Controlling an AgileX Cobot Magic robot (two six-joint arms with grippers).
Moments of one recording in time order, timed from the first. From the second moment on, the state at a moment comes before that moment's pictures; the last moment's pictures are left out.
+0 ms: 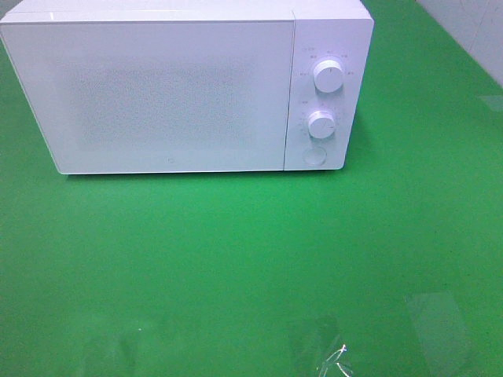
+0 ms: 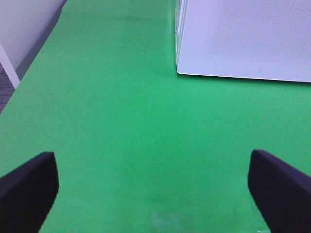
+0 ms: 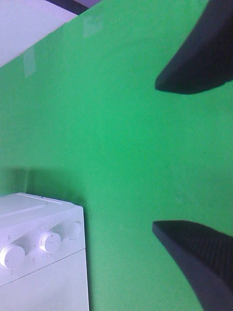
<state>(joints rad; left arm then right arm) -0.01 0.00 -0.52 0.01 1.08 -0.04 -0.03 0.00 -0.50 0.02 0.97 0.07</state>
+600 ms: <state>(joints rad) -0.01 0.00 -0.52 0.01 1.08 -0.04 -0.03 0.13 -0.49 0.02 0.69 0.07</state>
